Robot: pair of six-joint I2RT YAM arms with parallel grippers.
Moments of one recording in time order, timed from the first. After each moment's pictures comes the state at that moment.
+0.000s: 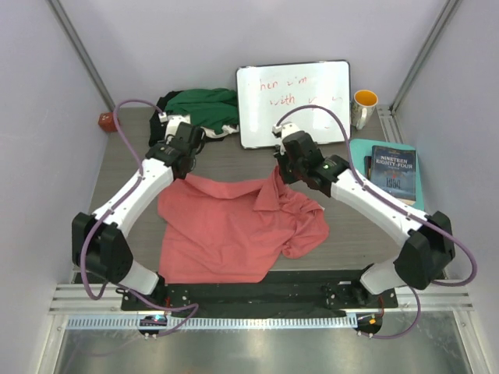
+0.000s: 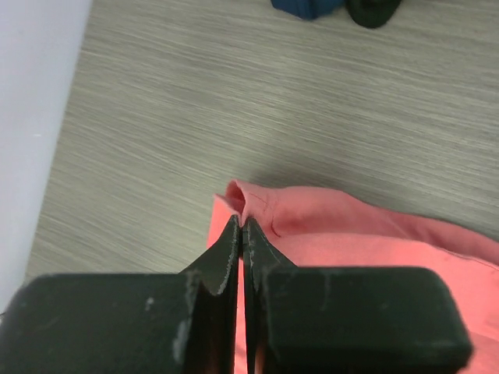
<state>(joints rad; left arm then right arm) -0.40 1.47 1.30 -0.75 -0.72 -0.38 0.66 1.41 1.24 -0.52 0.19 0.17</state>
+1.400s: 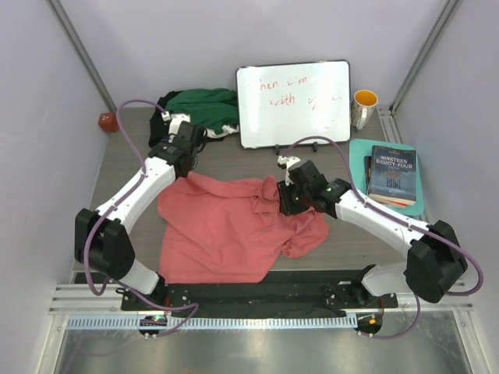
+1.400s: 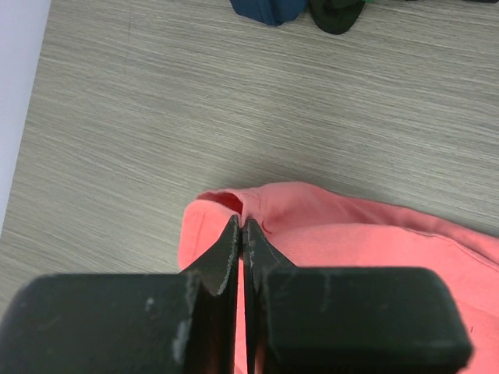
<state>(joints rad) -0.40 1.53 1.31 -0.69 -0.65 -0.39 0.66 1.34 0.95 -0.50 -0.01 0.27</state>
